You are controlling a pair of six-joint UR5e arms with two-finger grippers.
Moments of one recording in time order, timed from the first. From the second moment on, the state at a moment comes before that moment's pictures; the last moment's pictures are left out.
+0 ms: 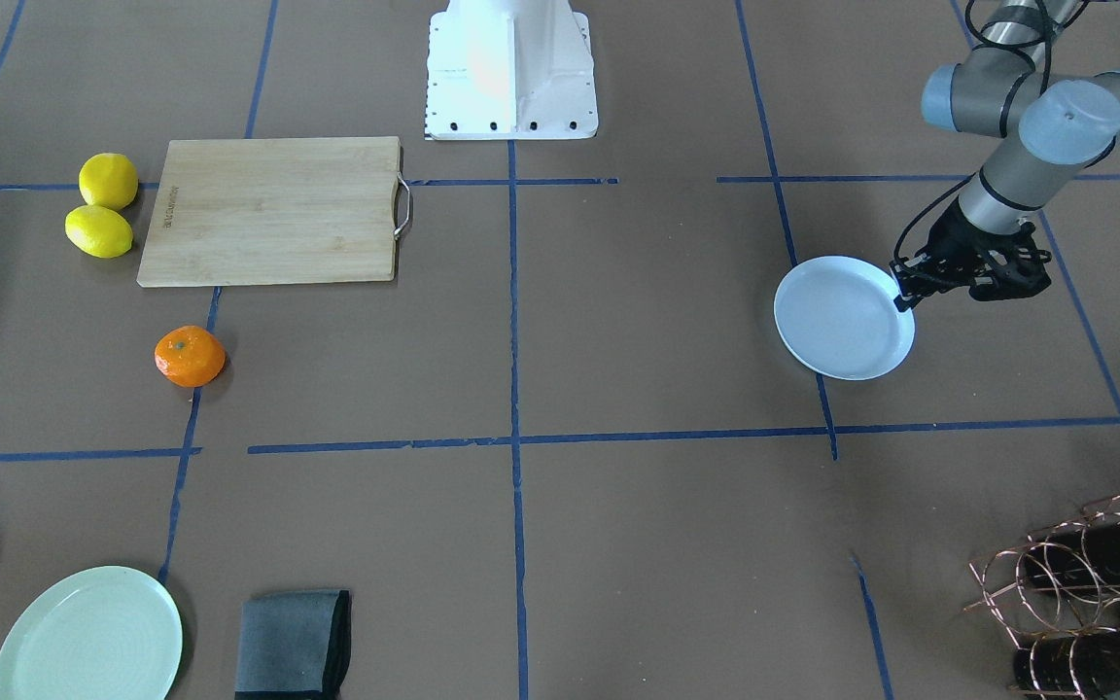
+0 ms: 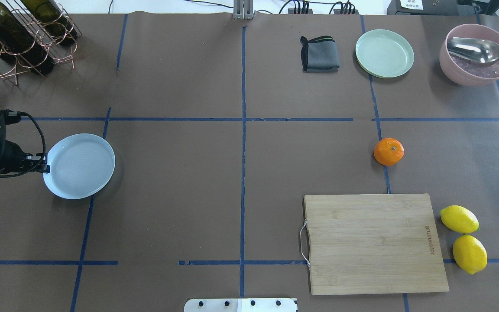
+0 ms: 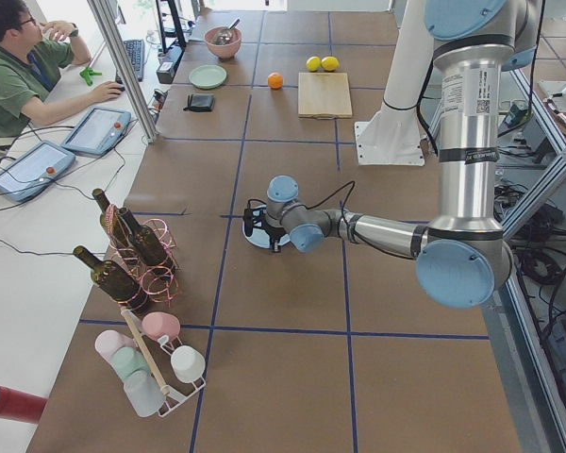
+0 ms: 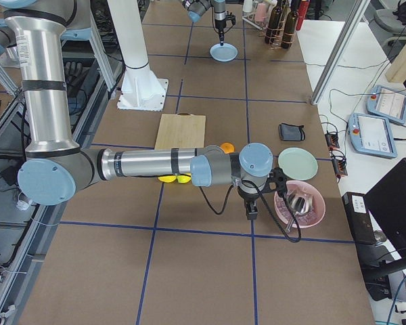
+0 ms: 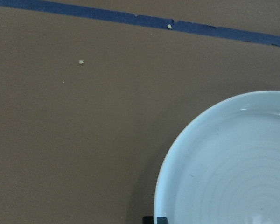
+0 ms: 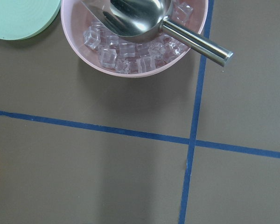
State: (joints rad) left arm -0.86 -1.52 -1.70 -2.27 -2.12 -1.12; right arm 1.56 -1.50 1.60 -1.52 2.45 -0.02
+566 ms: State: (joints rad) left arm -1.01 -1.71 -1.76 -2.06 -2.35 -1.17; right arm 1.56 -1.51 1.60 -1.51 2.45 0.01
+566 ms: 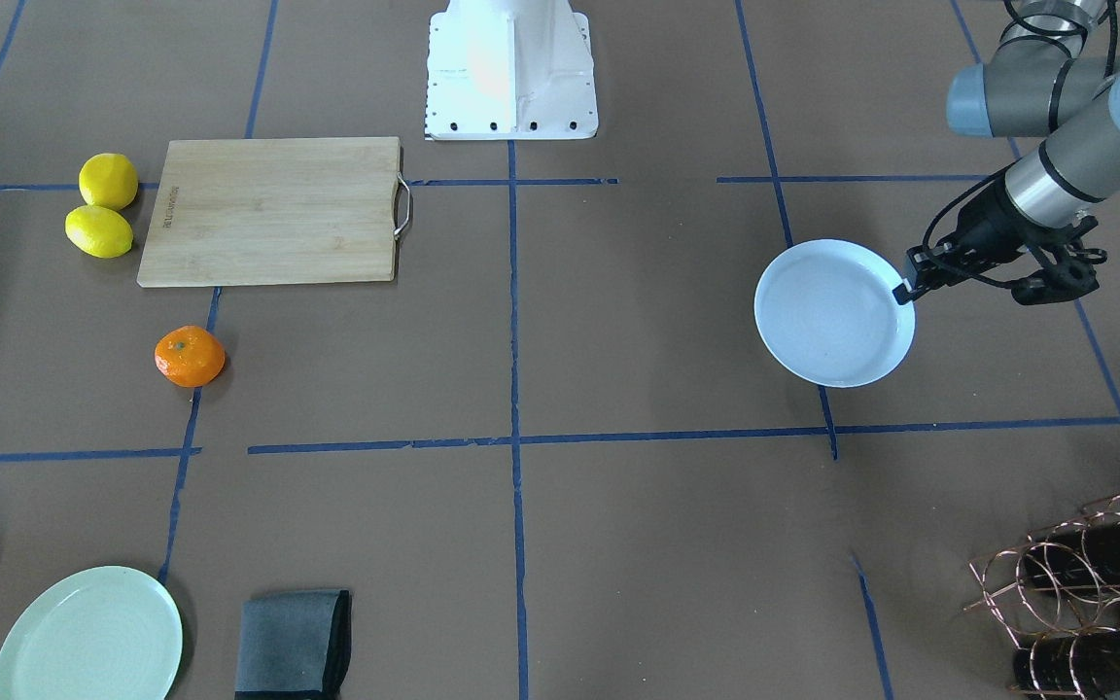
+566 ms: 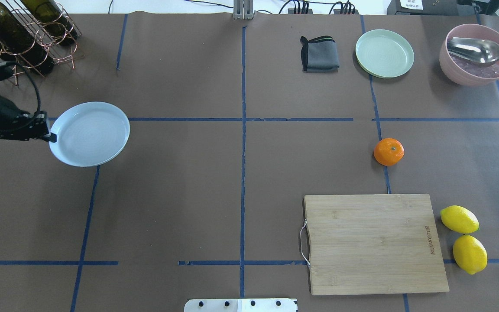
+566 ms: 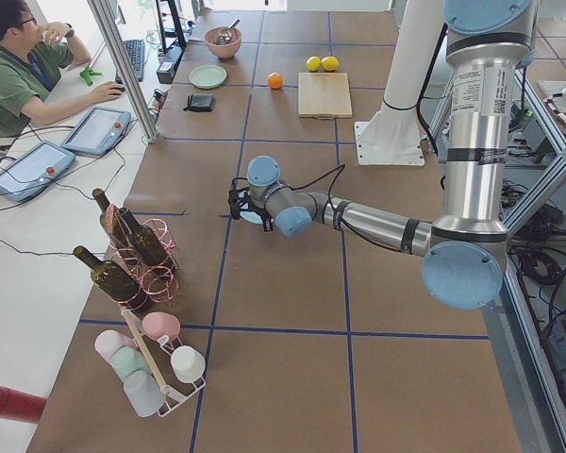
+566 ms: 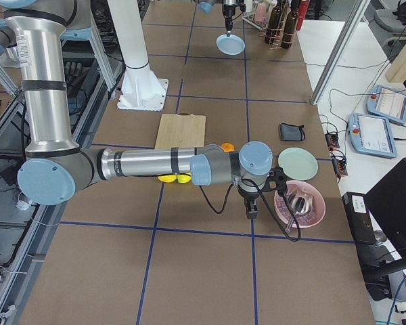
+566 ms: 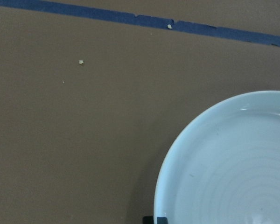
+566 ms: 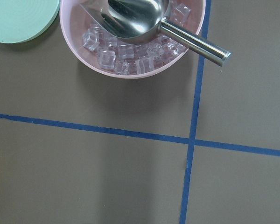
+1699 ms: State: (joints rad) left arm -0.57 -2.15 -1.58 -2.01 -2.03 -1.66; right arm 1.54 -1.53 1.61 -1.44 2.46 0.14
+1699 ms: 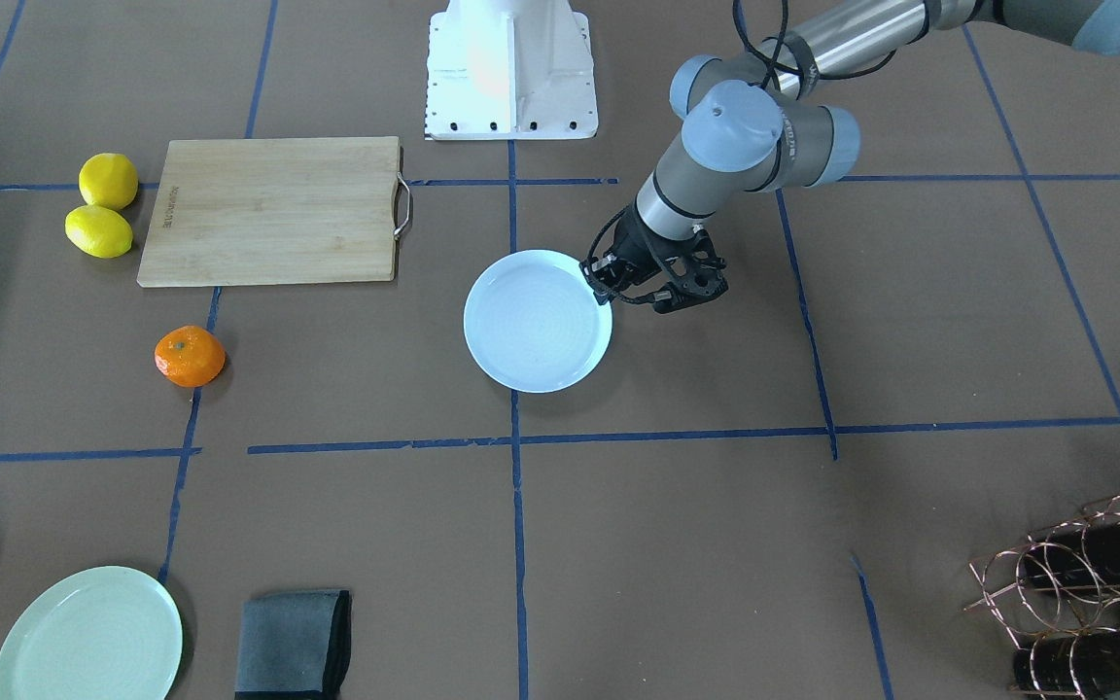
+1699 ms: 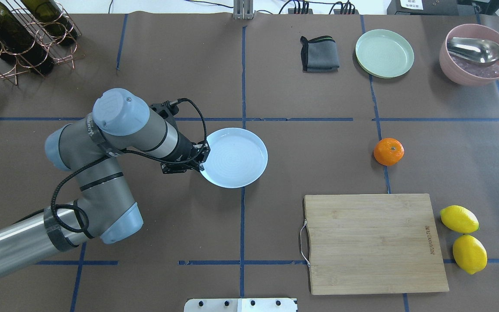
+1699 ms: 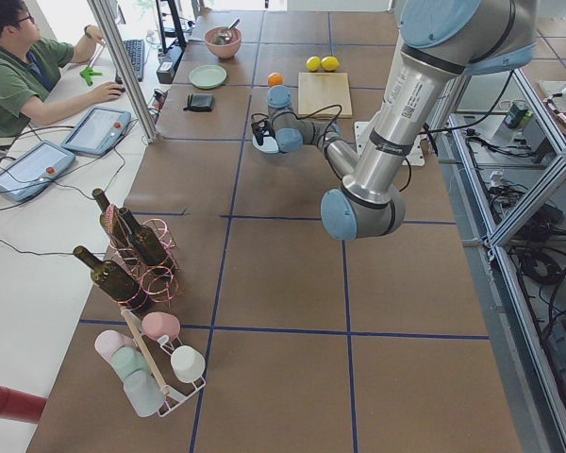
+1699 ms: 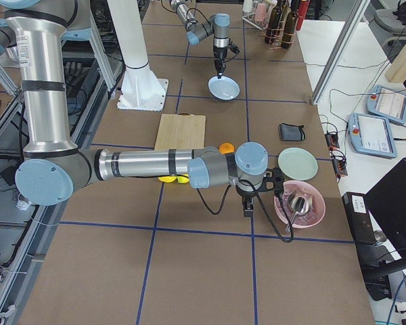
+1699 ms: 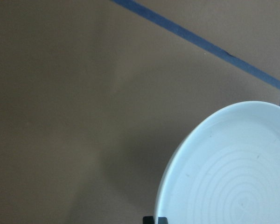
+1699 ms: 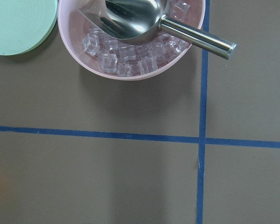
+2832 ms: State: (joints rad) left arm -0.65 -2.10 -1.67 -1.99 -2.08 -1.63; right arm 1.37 -1.46 1.67 -1.44 2.45 0.39
